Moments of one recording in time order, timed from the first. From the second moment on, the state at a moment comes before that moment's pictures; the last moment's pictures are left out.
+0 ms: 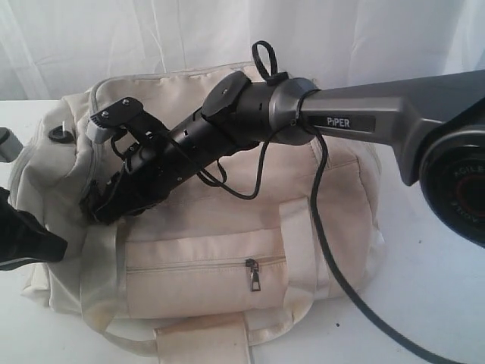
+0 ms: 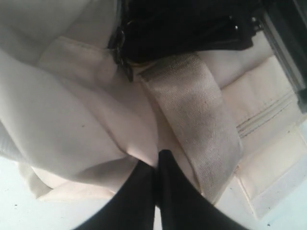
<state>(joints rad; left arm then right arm) -0.21 1.10 -0.61 -0.58 0.66 0.53 0.84 2.19 -1.68 1.04 0.79 -1.17</state>
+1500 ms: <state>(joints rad) -0.21 1.10 -0.58 -0.63 0.63 0.51 0.81 2.23 -2.00 0.96 0.34 -1.08</state>
